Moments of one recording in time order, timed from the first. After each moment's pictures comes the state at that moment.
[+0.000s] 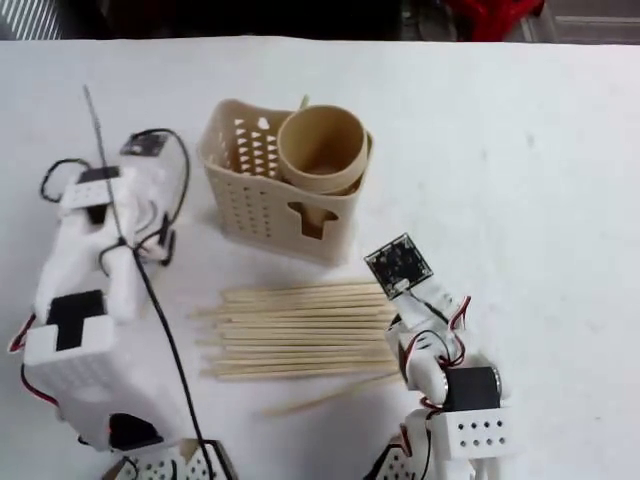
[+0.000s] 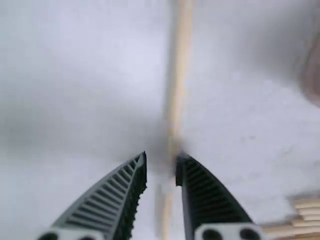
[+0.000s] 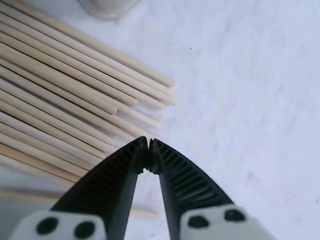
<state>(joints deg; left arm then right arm) -19.1 18.2 14.8 66.3 -15.1 -7.5 -81.8 80.0 64.0 29.4</state>
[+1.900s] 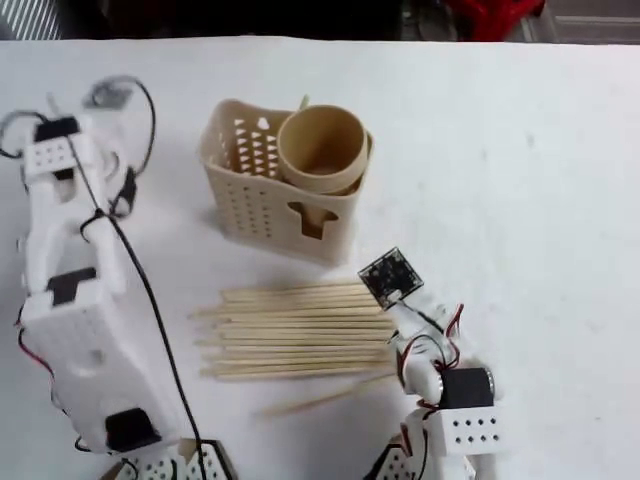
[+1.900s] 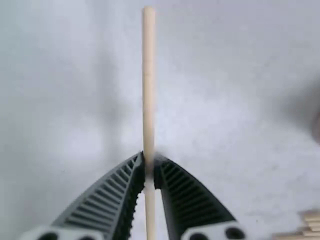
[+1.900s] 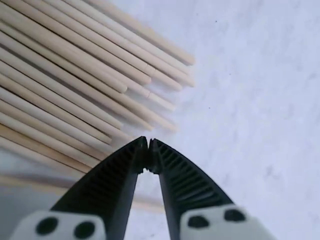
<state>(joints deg) -23.9 31.8 -22.6 84.5 -19.6 -7.0 -82.2 86.5 62.0 32.7</state>
